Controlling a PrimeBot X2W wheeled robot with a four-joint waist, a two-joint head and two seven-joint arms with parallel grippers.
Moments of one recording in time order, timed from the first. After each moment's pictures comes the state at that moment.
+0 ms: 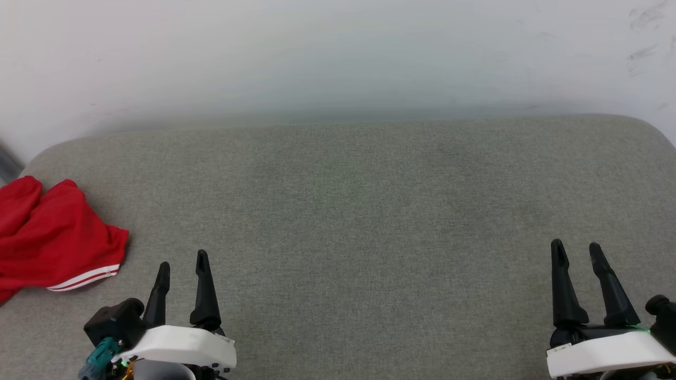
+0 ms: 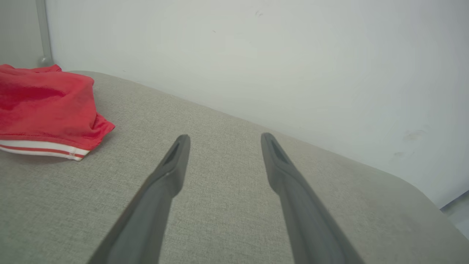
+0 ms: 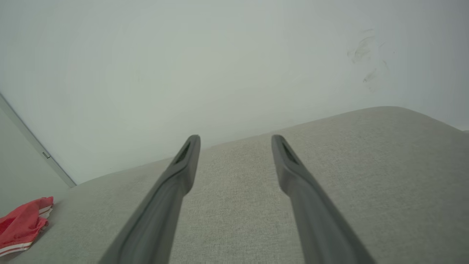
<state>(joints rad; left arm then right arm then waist) 0.02 0.05 -0.02 0.03 -0.43 0.07 -0.17 0.06 -0.05 -0.05 -0.03 0.37 0.13 -0.17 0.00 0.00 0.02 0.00</state>
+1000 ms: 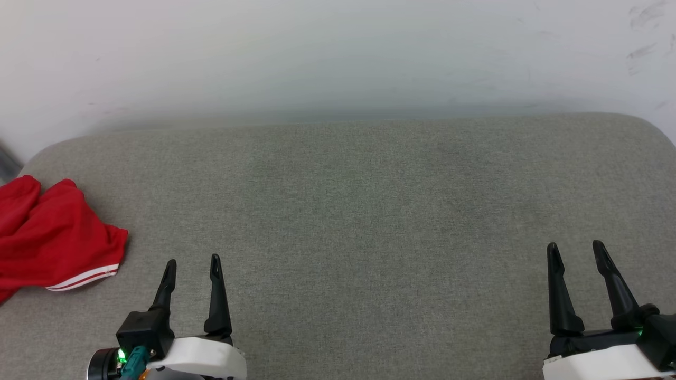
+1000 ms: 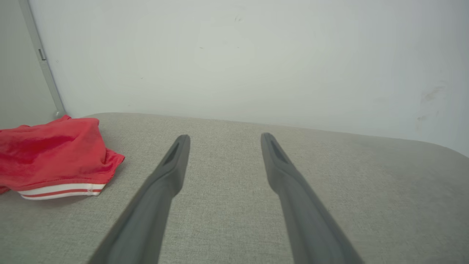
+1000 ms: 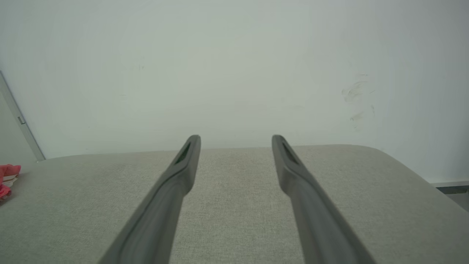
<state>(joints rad) 0.03 0.05 -0.05 0.03 -0.19 0.06 -0.23 0.09 -0.05 -0.04 -0.08 0.14 0.13 -0.23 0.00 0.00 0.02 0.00</state>
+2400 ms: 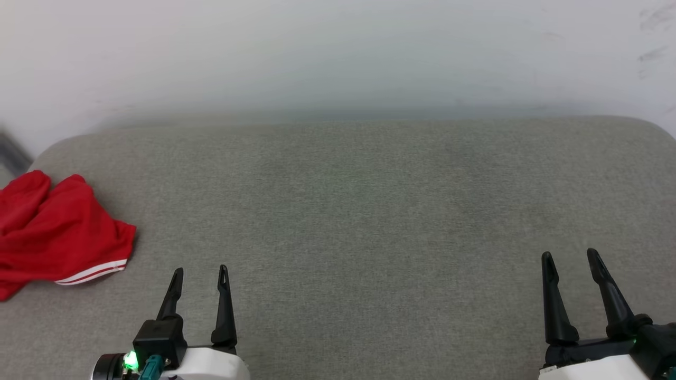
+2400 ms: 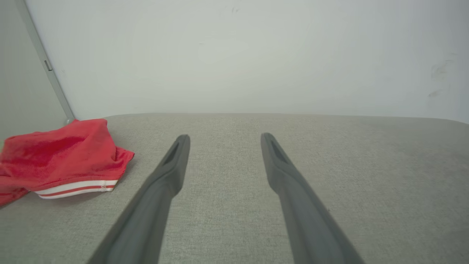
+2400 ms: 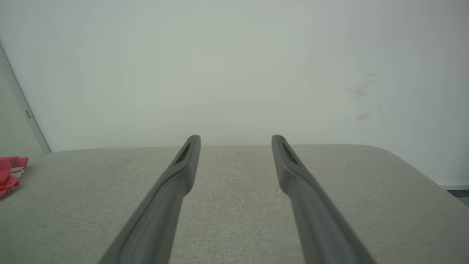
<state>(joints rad) 0.05 0.05 -0.06 0.07 -0.10 0.07 -0.26 0.12 -0.05 -0.03 -0.07 0.12 0.13 -0.26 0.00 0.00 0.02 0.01</state>
